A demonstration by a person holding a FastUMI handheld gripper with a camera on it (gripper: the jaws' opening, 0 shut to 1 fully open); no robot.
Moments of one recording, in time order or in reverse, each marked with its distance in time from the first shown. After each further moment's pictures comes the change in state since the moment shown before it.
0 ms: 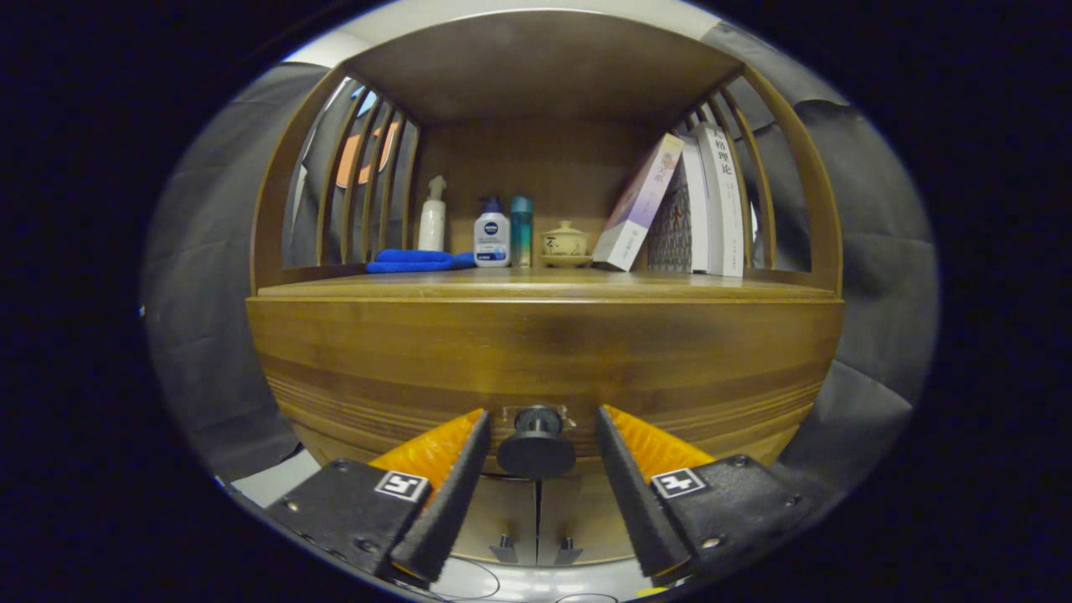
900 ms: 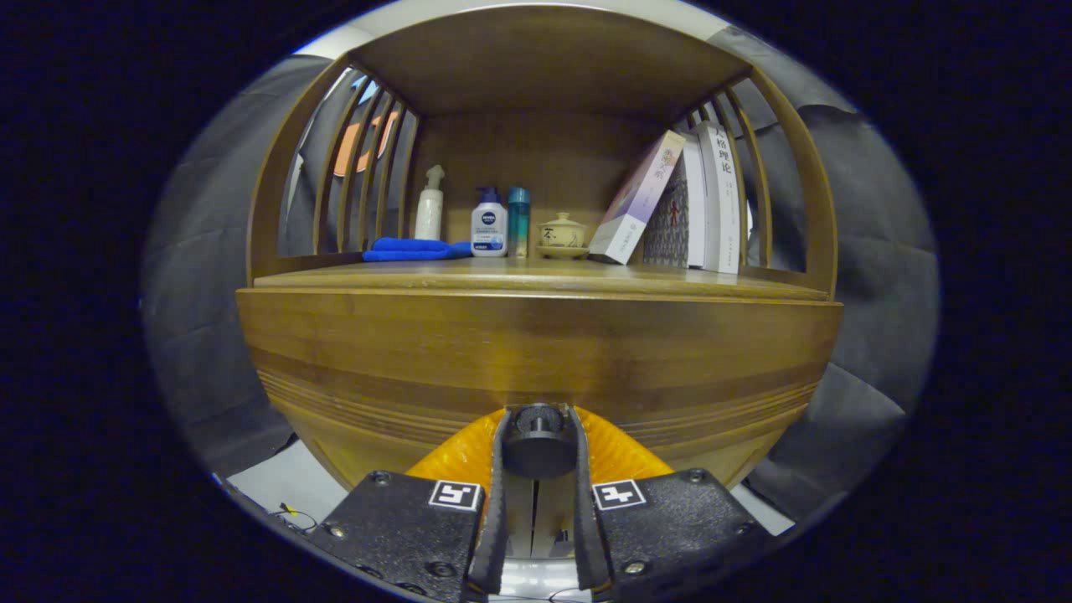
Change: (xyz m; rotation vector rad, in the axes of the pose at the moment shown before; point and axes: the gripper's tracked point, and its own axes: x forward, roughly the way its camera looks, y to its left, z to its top) arm -0.018 0.004 -0.006 -0.019 0.040 -0.011
